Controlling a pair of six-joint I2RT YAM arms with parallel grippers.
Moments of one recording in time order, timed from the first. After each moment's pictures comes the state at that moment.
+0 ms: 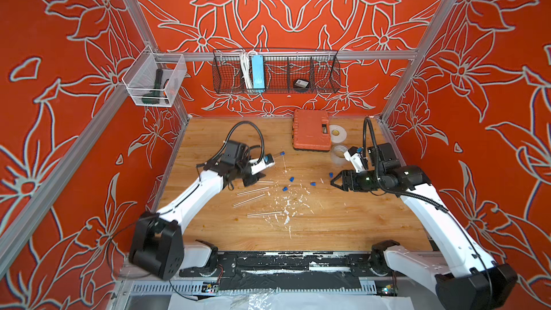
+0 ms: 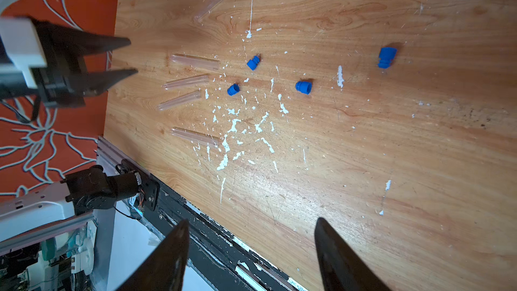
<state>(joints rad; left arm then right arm) -0.32 1.22 0.83 -0.49 0.43 0.86 0.27 1.06 1.05 -1.03 -0.51 0.23</state>
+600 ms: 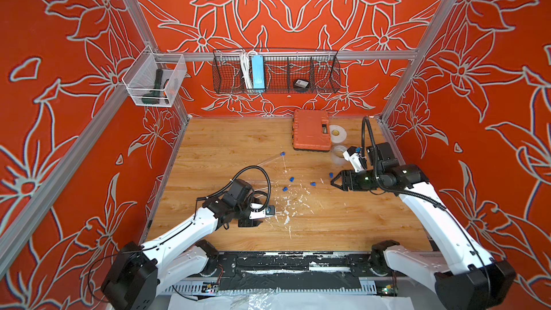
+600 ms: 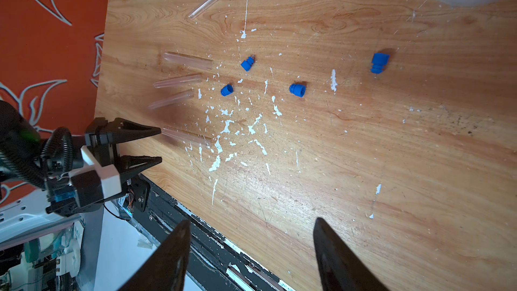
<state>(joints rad) -0.55 1.07 0.52 -0.50 0.32 0.96 0.27 1.07 1.05 -1.02 -0.48 0.21</state>
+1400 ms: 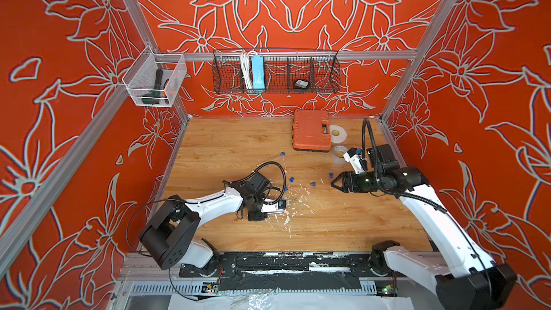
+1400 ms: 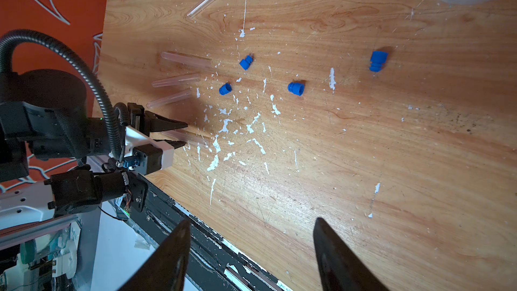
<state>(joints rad) -0.62 1.44 0.69 -0.51 0.22 0.88 0.27 1.05 1.03 -1.01 -0.48 0.21</state>
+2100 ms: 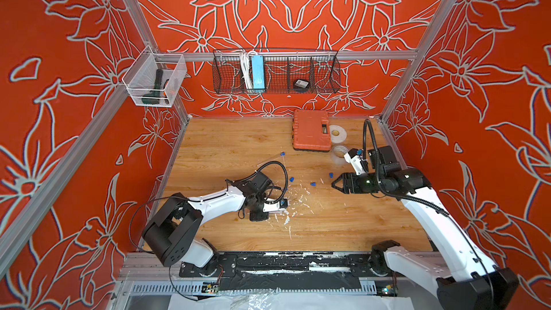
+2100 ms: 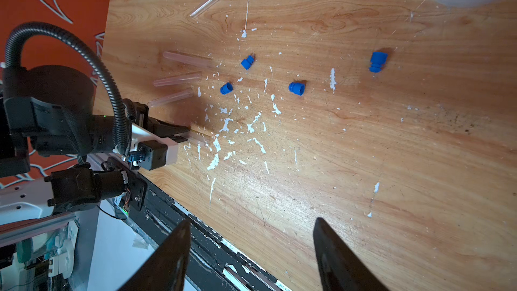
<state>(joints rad) -0.63 1.45 0.71 -0.53 0.21 0.83 0.27 1.02 1.01 -1.01 -0.48 0.20</state>
